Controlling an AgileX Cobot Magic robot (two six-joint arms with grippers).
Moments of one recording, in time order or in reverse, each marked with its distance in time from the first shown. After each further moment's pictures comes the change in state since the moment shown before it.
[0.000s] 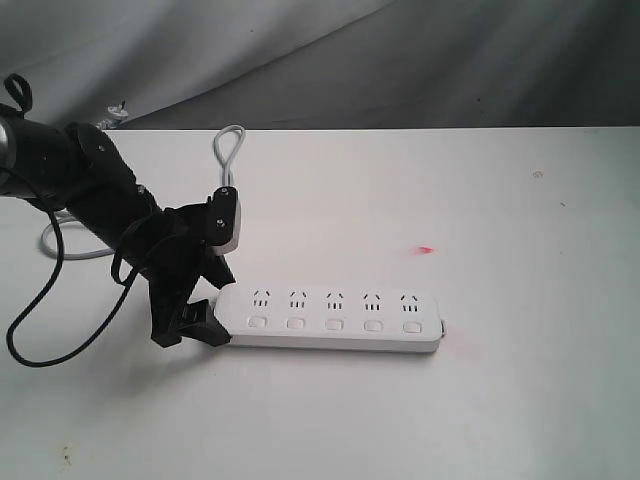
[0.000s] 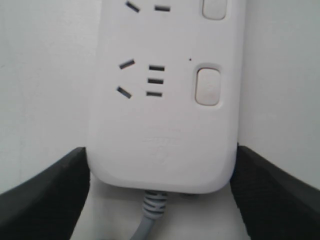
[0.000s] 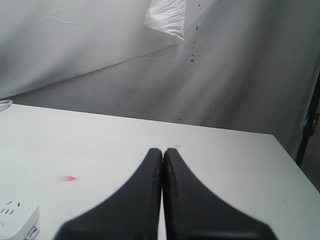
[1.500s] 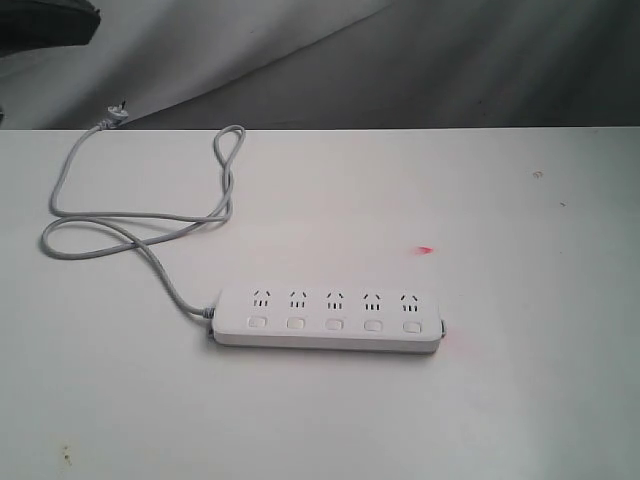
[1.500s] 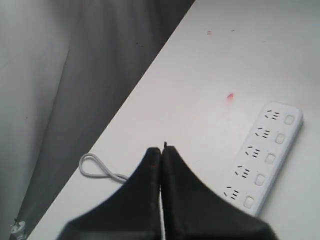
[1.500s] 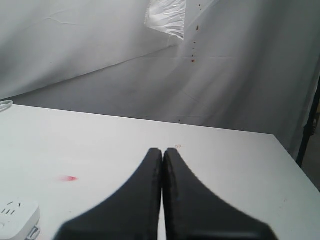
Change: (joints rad) left arm 0.000 -0.935 0.002 0.075 0.033 -0.564; right arm 0.000 -0.003 0.000 0.000 0.002 0.003
